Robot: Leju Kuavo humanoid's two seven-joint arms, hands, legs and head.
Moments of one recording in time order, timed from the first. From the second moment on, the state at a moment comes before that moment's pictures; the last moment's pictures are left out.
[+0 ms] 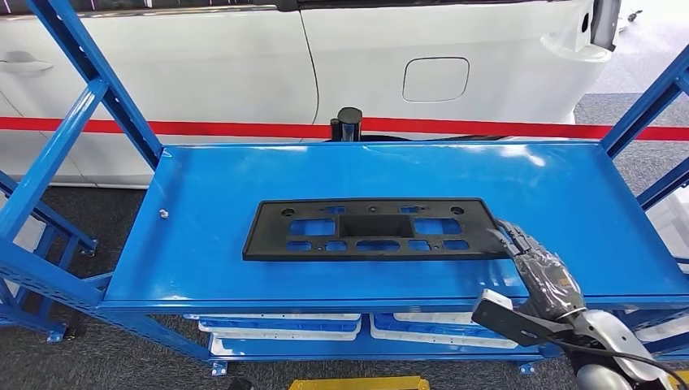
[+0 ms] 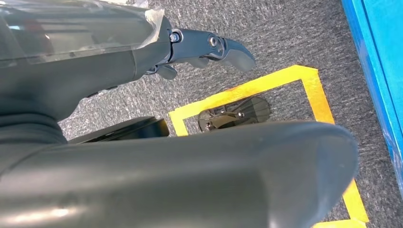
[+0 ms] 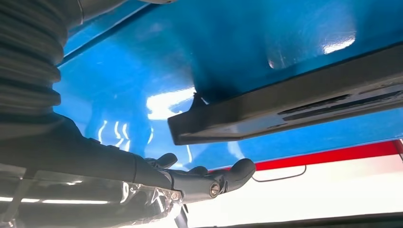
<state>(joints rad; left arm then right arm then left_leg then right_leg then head) -0.10 -0.06 -0.47 -0.27 0.23 0.20 -0.20 0.08 -0.62 0.19 -1.82 0.70 0.03 0.11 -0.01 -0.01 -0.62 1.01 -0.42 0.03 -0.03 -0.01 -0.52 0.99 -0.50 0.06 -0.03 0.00</state>
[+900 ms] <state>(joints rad) -0.12 -0.06 -0.52 -0.27 0.21 0.19 -0.20 -0.15 -0.48 0.29 -1.63 0.73 -0.04 0.07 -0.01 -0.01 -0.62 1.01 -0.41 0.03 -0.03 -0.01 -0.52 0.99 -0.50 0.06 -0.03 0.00</state>
